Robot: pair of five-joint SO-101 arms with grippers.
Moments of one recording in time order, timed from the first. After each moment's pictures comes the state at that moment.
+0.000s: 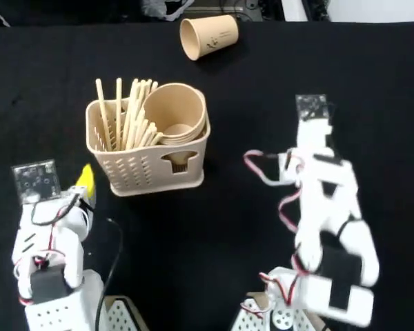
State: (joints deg) left arm -20.2 -103.7 84.9 55.1 -5.3; right arm 13.3 -9.3 50.5 30.4 14.1
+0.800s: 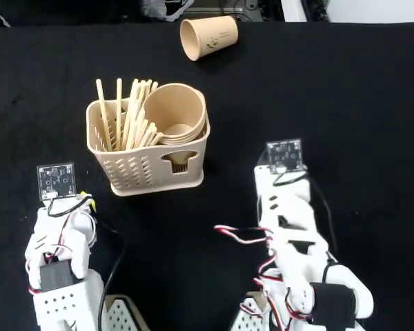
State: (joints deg) left arm -20.0 -103.6 96.4 56.0 -9.1; right arm 3.7 -22.5 90.5 -35.6 14.2
